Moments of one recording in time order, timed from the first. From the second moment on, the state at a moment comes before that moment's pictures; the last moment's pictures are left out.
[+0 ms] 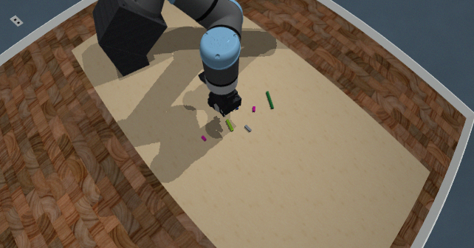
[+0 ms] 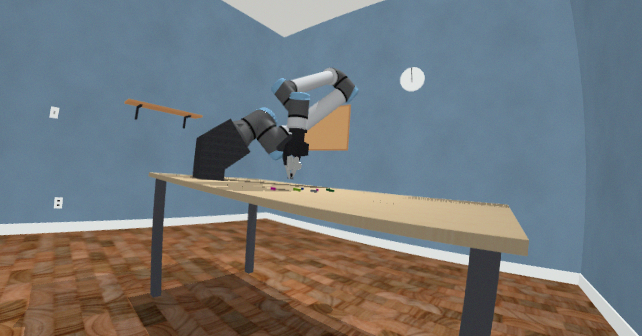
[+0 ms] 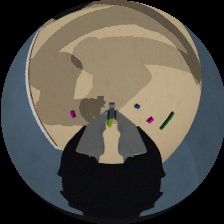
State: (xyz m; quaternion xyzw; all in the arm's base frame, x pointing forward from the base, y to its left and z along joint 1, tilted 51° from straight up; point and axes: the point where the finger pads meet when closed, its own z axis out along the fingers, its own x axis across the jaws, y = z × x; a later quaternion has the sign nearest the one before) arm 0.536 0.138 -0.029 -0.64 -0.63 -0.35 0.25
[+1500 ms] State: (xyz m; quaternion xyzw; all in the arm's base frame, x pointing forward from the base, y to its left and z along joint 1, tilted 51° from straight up) arm 0.596 0.022 -0.071 -0.61 -0.67 -0.37 0.23
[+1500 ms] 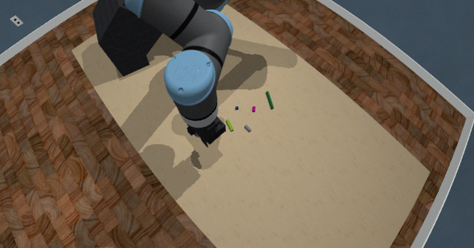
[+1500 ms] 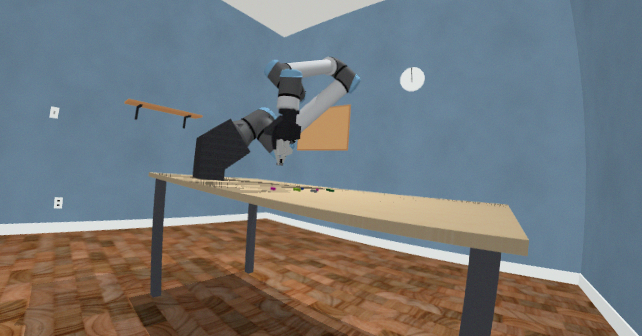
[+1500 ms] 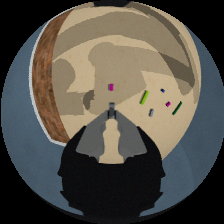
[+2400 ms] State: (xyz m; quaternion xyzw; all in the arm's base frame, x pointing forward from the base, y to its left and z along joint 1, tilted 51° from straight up) arm 0.602 0.051 -0.097 -0.61 -0.67 -0.37 0.23
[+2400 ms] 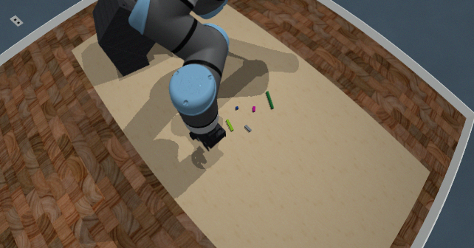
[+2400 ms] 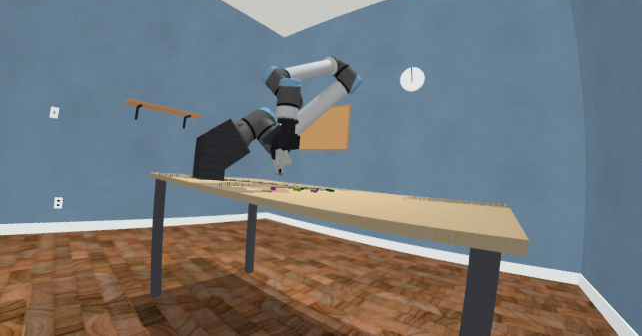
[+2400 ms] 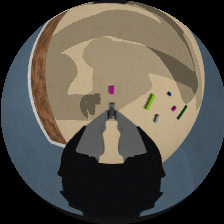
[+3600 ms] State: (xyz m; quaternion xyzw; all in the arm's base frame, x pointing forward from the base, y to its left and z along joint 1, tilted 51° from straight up) arm 0.610 0.088 -0.128 -0.61 -0.67 -0.37 0.23
